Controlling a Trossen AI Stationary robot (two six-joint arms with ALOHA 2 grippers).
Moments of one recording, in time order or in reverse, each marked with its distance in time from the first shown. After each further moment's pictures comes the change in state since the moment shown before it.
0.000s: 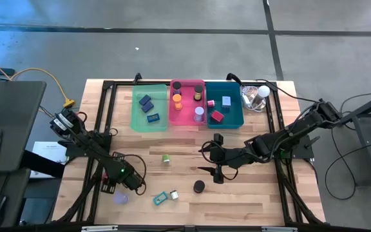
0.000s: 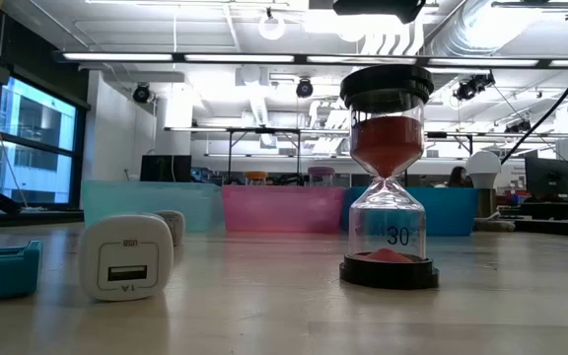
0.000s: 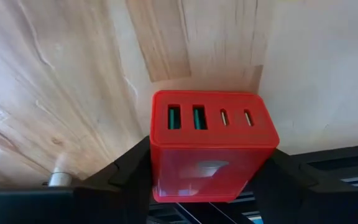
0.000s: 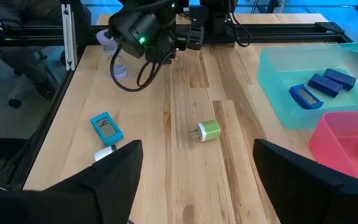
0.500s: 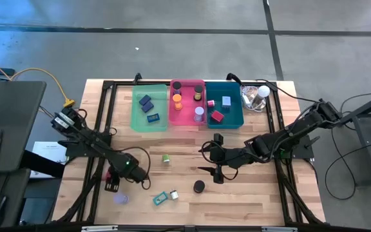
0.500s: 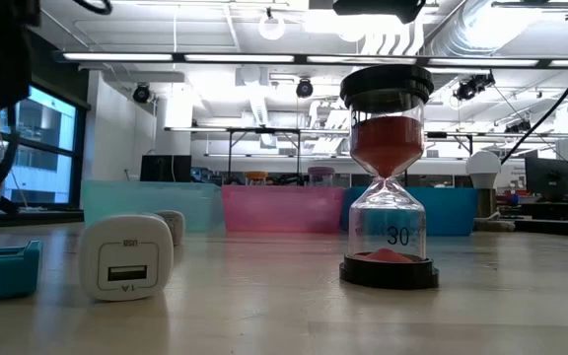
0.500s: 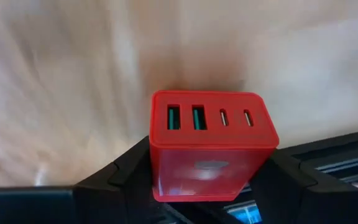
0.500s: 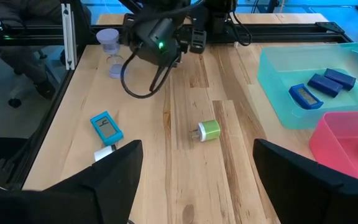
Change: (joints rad) left arm 0.128 -0.017 0.005 0.011 0.087 0.079; right arm 0.000 0.000 0.000 -0.001 0.000 -0.002
